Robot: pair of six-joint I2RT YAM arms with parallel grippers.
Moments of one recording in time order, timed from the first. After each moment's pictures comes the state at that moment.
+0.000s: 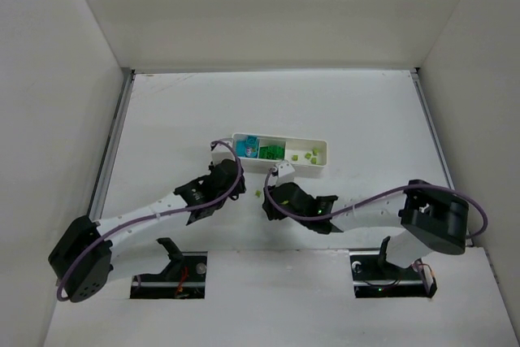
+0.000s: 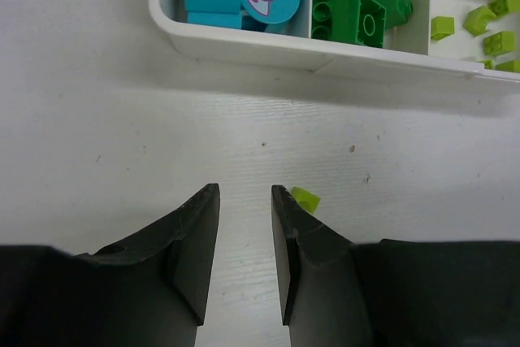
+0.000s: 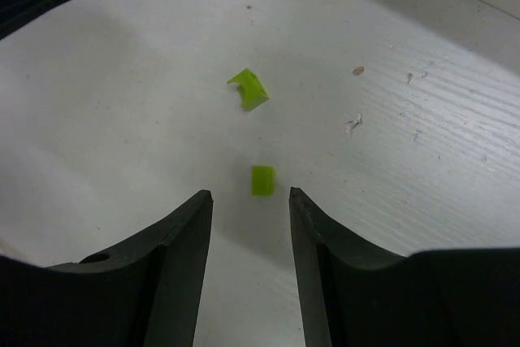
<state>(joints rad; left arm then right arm) -0.86 1.11 0.57 -0.19 -0.46 -0.69 1.16 1.49 0.63 0.19 0.37 0.62</state>
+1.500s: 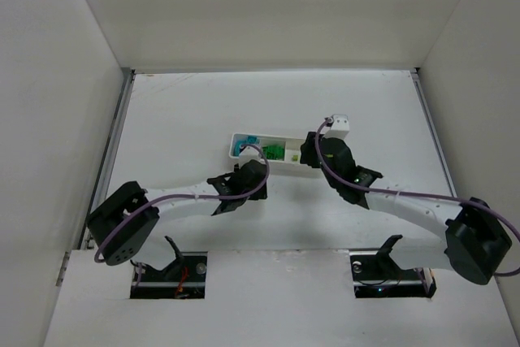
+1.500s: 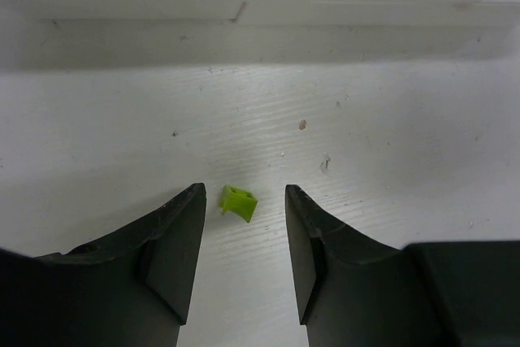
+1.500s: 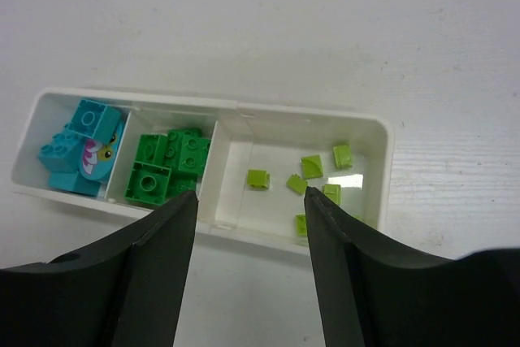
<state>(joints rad) -0.93 1.41 0.64 -0.06 -0.35 -0.71 0.75 1.27 0.70 0.13 0.53 0.49</state>
